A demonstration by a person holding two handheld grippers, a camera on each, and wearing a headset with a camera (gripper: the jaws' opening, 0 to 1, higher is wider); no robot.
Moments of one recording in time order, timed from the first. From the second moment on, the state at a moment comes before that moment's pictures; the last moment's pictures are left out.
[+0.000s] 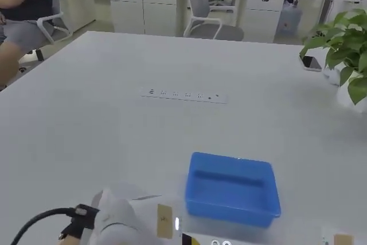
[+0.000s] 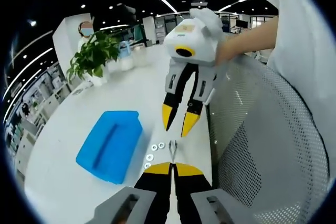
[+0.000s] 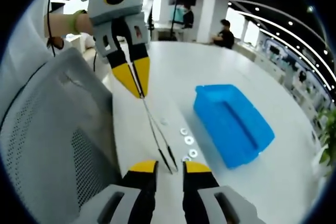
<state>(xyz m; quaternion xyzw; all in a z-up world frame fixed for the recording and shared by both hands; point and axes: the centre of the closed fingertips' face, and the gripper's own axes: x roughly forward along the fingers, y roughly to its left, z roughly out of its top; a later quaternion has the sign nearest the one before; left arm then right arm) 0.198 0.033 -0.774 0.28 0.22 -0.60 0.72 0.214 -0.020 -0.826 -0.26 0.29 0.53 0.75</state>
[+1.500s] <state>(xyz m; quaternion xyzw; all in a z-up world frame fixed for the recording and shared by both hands) 0.242 -0.027 -0.751 0.33 0.26 -0.67 0.61 0.249 -0.010 -0.831 -0.11 0.31 0.51 0.80</state>
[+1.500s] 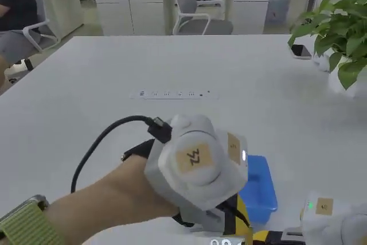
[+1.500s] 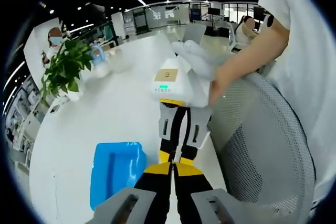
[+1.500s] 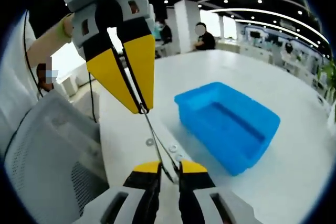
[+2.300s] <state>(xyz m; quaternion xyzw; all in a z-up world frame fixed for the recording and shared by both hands) 0.227 -0.042 -0.749 0.29 0.29 -0.68 0.60 0.245 -0.007 -0.808 -0.18 0.28 0.53 0.78</state>
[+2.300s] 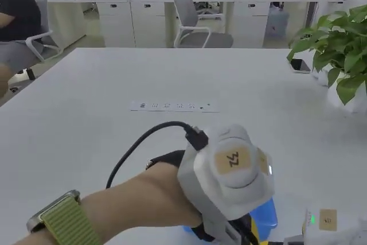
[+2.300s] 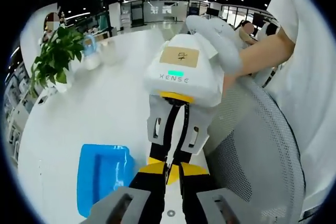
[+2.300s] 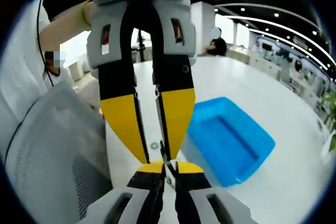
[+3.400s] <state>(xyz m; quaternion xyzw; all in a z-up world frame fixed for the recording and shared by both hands) 0.221 0.079 -0.693 -0.03 0.08 -0.31 0.95 0.267 -0.023 -0.753 -0.11 0.27 0.48 0.83</state>
